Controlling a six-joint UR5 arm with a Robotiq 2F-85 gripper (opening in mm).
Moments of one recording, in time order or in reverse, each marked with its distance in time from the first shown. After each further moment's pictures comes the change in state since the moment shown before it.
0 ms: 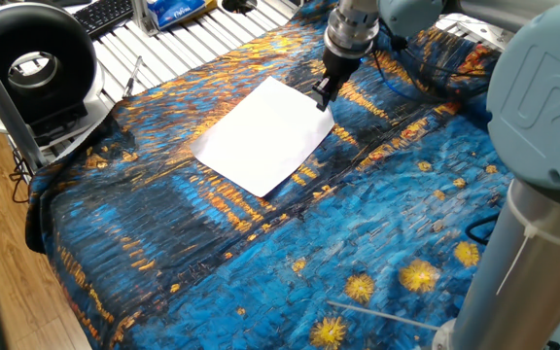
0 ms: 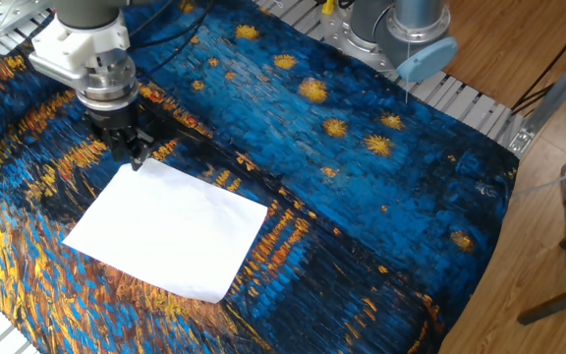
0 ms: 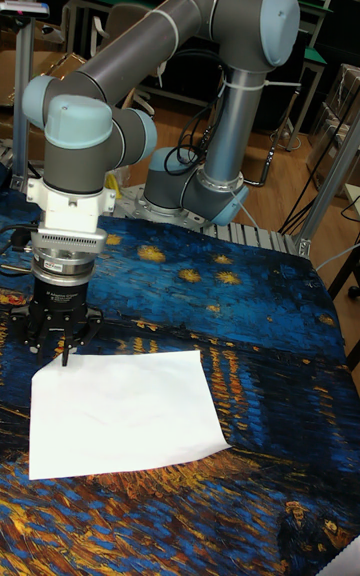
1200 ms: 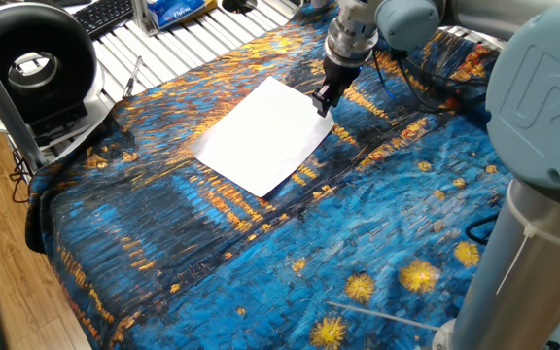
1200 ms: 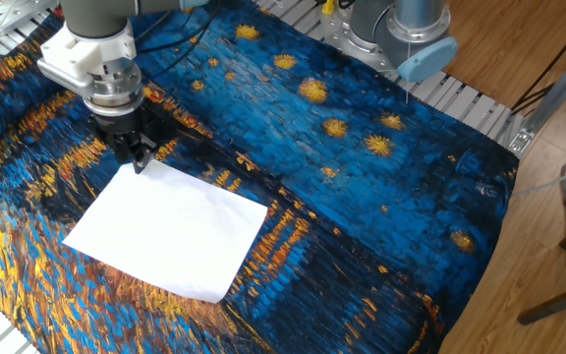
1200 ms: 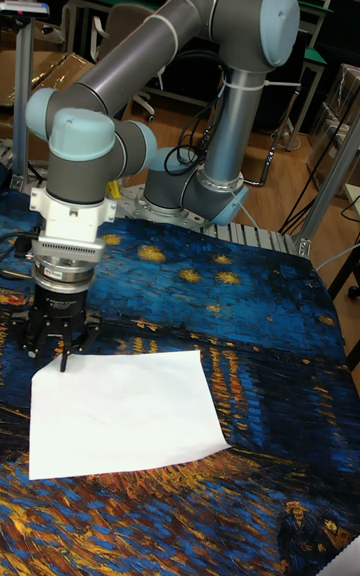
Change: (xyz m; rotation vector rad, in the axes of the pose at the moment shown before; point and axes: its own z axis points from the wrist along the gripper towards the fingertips) arm 0.005 0.000 0.018 0.015 -0.013 0.016
